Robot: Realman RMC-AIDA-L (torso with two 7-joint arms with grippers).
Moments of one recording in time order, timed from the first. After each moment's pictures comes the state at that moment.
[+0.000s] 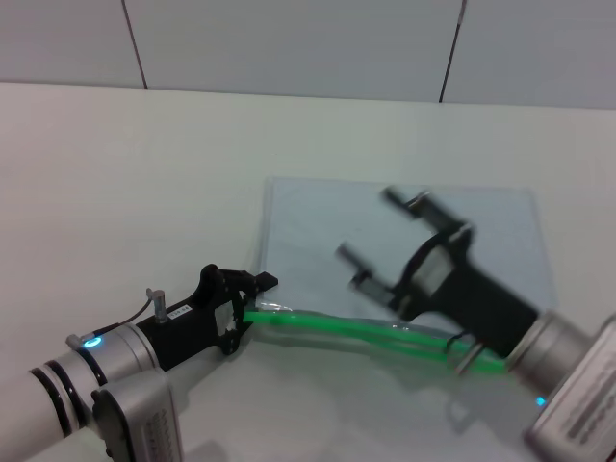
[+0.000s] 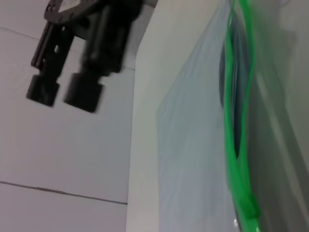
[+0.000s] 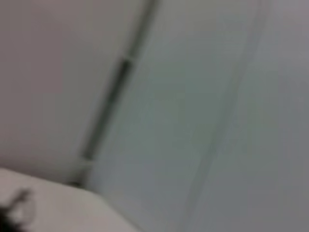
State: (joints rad) left arm -0.44 -2.05 2.47 0.15 -0.25 1.10 0.85; right arm 0.47 2.04 0.39 0.43 -2.52 -1.21 -0.22
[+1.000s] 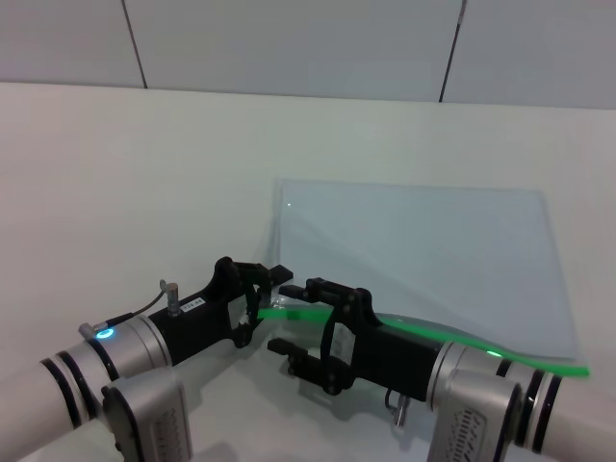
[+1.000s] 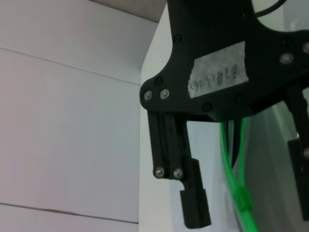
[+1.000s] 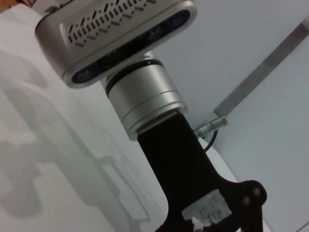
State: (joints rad) left arm -0.45 -2.05 2.48 0.18 -0.24 1.11 0.87; right arm 0.58 2.06 0.35 0.49 -2.73 -0.86 -0.40
